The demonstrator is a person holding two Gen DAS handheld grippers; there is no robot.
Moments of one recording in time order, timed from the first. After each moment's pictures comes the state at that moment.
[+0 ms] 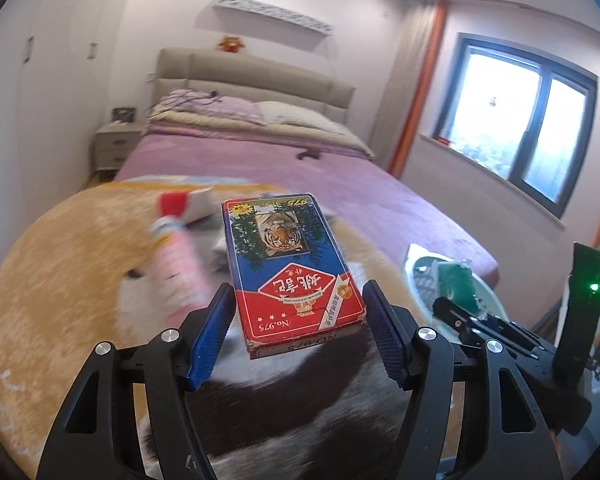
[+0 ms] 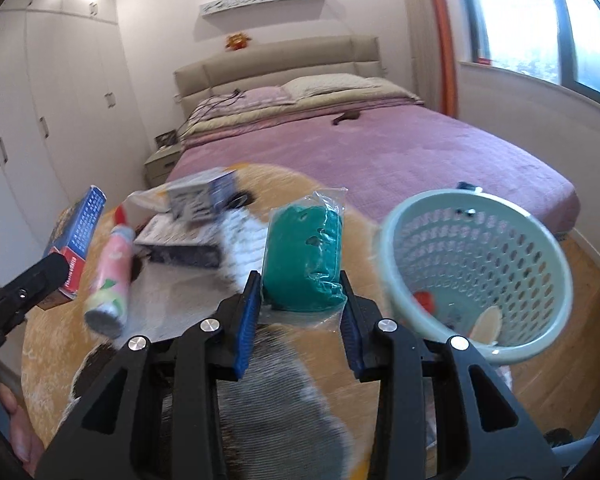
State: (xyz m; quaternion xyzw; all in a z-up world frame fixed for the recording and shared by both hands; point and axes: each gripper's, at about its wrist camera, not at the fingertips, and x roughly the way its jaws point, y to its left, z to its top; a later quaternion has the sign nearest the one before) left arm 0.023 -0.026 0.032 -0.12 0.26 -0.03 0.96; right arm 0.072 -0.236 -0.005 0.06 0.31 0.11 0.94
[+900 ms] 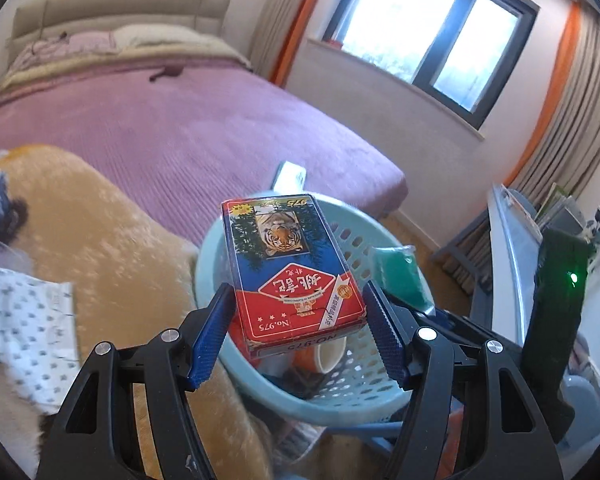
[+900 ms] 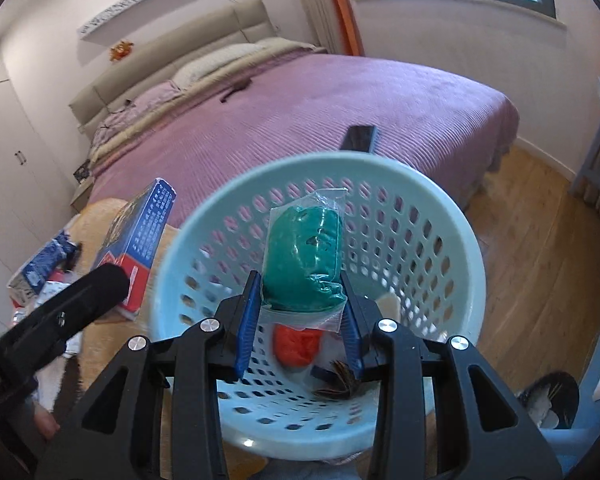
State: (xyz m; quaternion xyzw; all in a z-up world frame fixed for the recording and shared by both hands) left arm 0.202 -0.215 -0.037 -0.10 0.39 -0.26 0.88; right arm 0.163 -0.406 -0.059 0.17 0.39 -0.02 0.90
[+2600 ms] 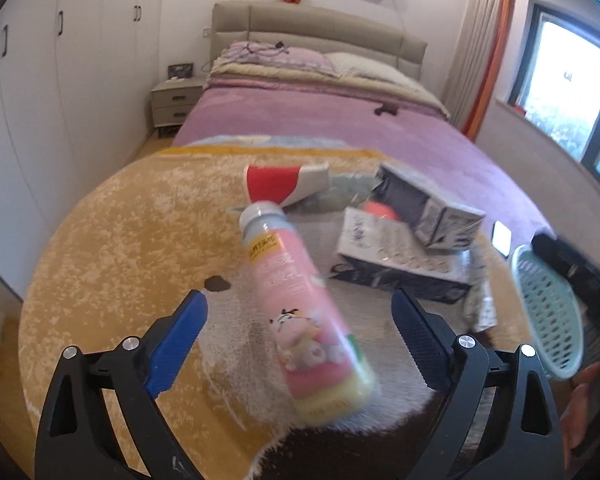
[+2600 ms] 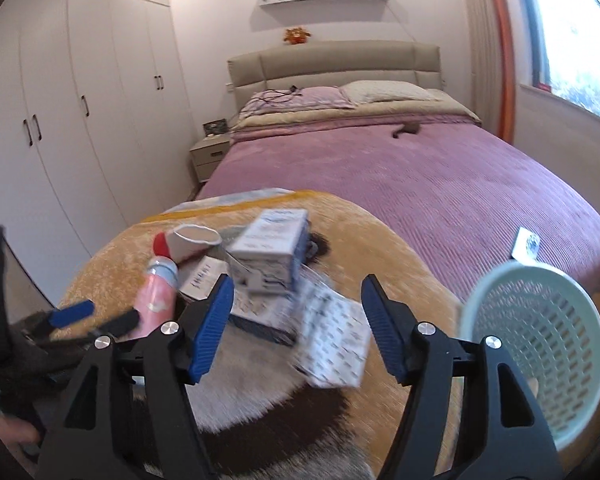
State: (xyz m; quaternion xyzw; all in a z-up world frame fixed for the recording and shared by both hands) left arm 0.110 0.059 -0.002 -0.11 0.38 0.09 0.92; right arm 0.144 -0.147 0.028 0.01 0.30 0.21 0.93
